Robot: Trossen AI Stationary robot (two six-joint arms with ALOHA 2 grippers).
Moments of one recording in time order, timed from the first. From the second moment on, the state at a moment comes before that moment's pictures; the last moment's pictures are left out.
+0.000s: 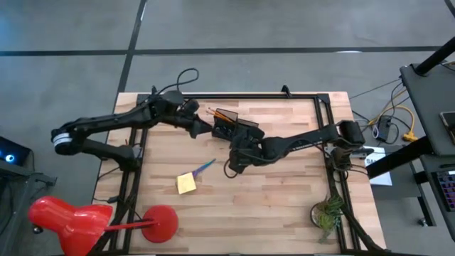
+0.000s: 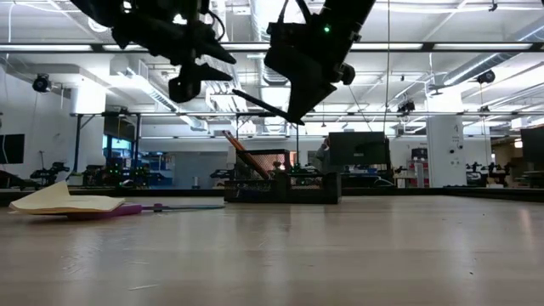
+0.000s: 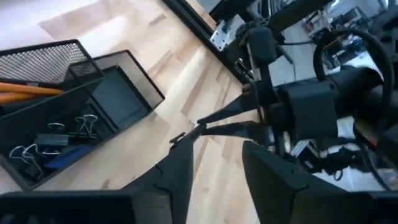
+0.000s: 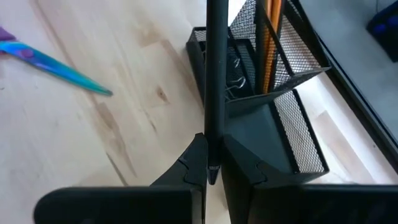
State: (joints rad) left arm 0.43 1.16 0.85 -0.14 0.43 -0.58; right arm 0.13 1.85 1.44 -0.72 0.61 0.49
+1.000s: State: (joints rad) left arm 0.46 1.32 0.95 -0.23 0.55 -0.59; right arm 0.13 1.85 1.44 -0.69 0.60 0.49
